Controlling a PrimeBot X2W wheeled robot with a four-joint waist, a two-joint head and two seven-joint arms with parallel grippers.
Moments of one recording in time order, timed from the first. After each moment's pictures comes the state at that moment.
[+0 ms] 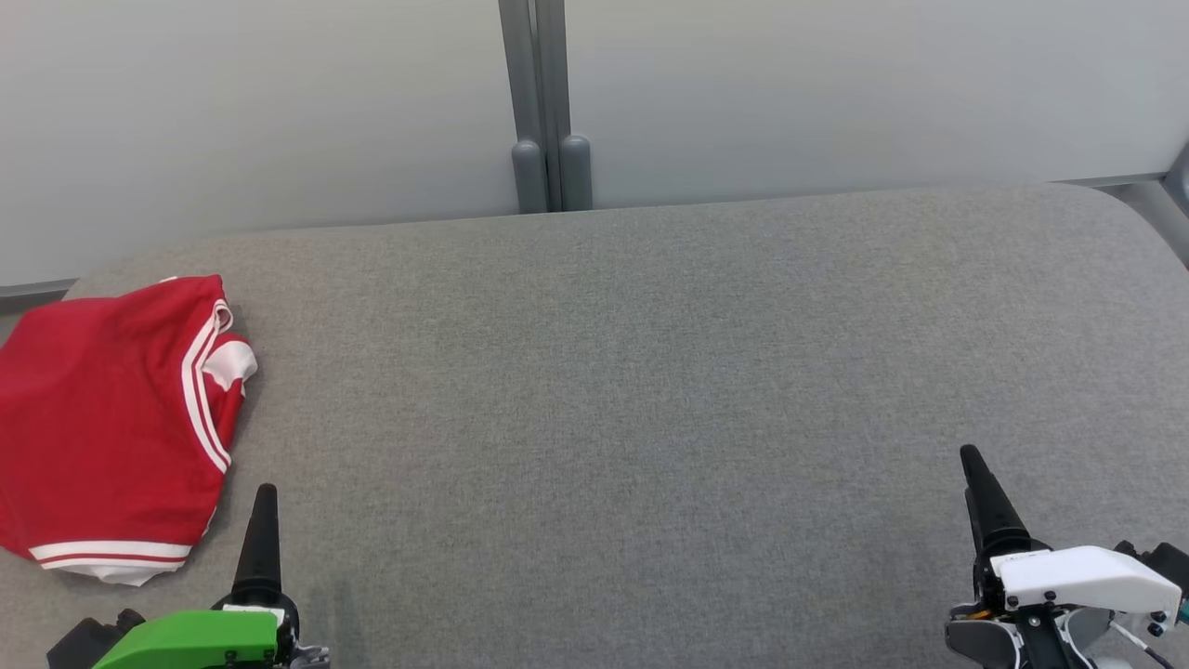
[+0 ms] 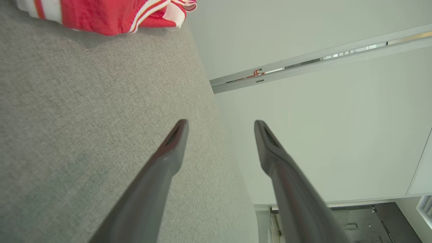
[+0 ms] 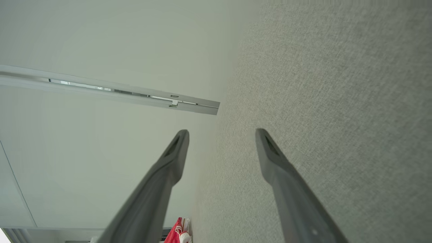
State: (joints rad) left arm -0.01 0.04 0.07 0.29 -1.36 -0.11 -0.01; right arm -0.02 -0.04 -0.09 0.26 1.33 0.13 -0.01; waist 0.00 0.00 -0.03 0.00
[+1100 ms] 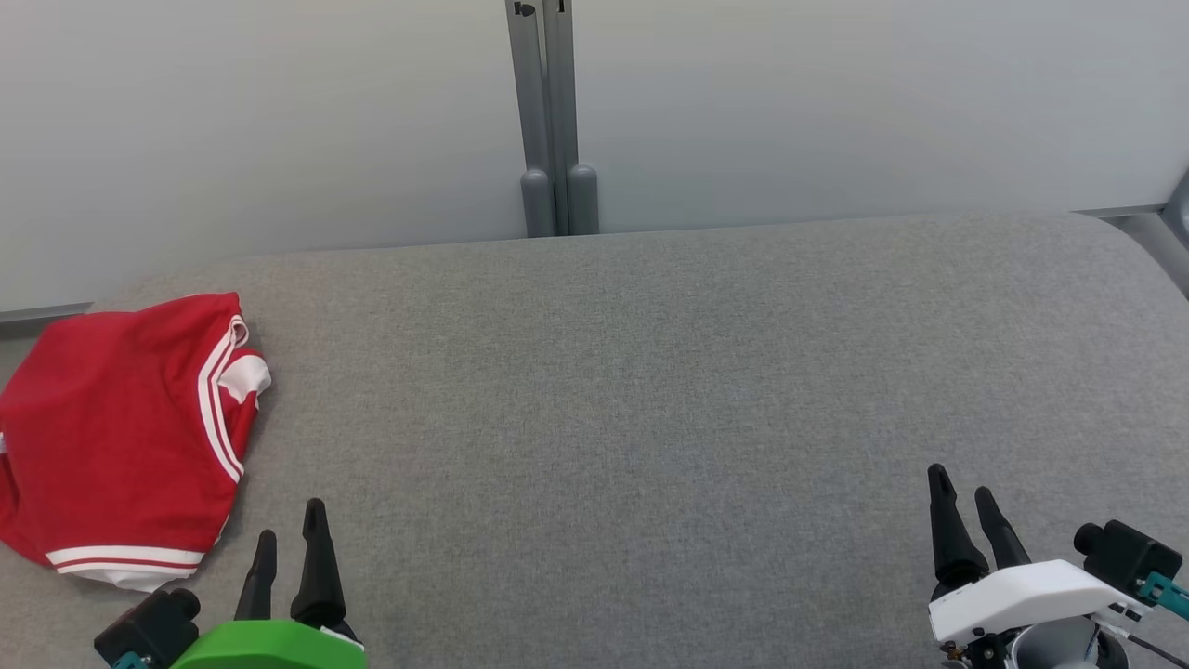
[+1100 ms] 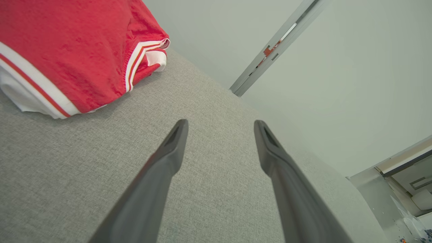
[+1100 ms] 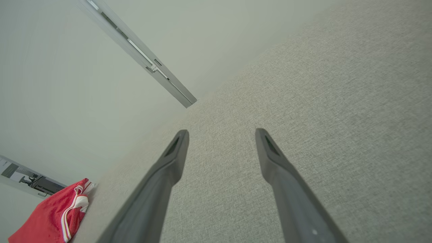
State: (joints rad) left arm 0.05 0.04 -0.02 0.21 -0.76 -0.02 -0.12; right arm 0.02 -0.04 -0.04 0.26 0.69 0.13 -0.12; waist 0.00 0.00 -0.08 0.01
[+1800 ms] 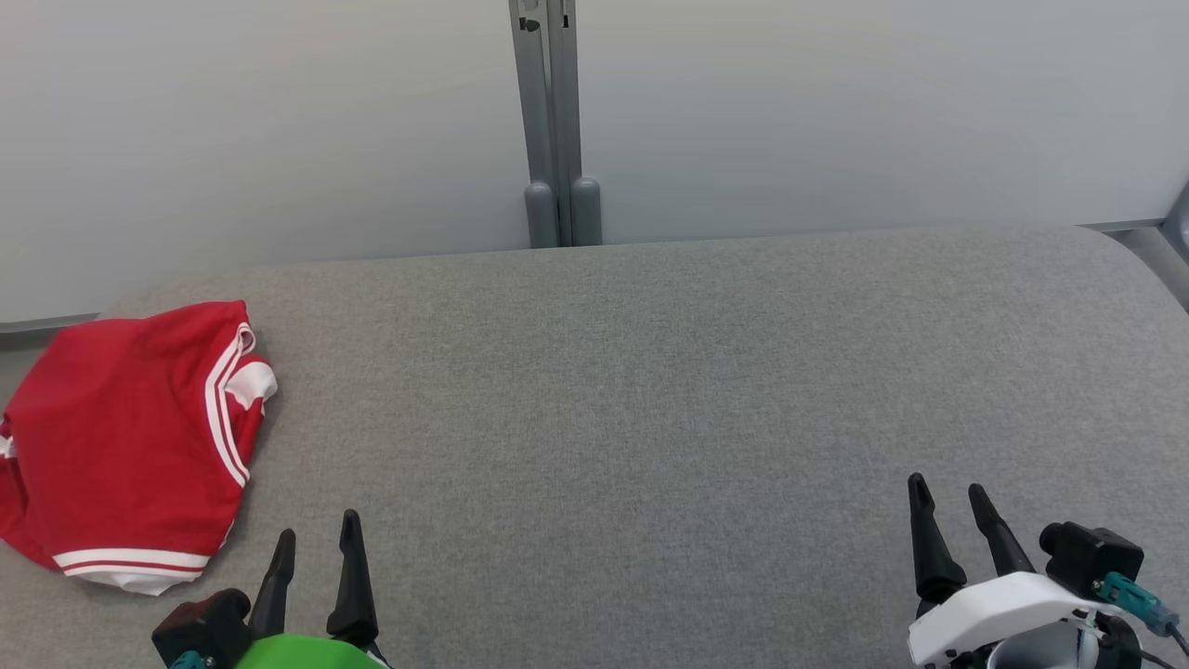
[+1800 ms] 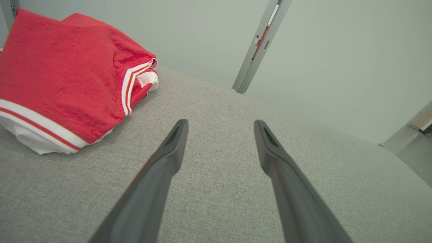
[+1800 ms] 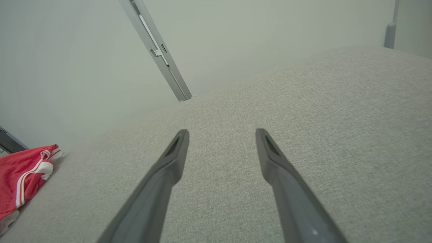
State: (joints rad) left arm 0.07 0.04 -0.06 0.22 -0.47 -0.03 -0.17; right arm 0.02 -0.04 -0.02 0.27 0.41 0.13 -0.17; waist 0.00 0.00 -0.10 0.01
